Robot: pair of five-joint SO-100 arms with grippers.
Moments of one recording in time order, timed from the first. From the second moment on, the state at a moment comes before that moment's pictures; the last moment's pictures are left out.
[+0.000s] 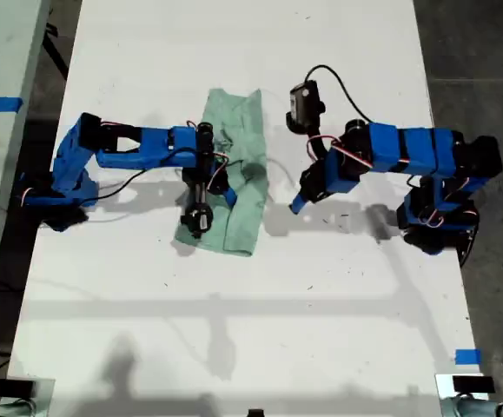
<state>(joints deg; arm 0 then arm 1) -21.5 51.1 62.7 92.7 14.2 5.7 96.6 83.8 86.2 -35.5</state>
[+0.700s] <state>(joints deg) -8.3 101.2 96.7 92.7 5.3 2.1 91.3 76.6 86.2 -30.4</state>
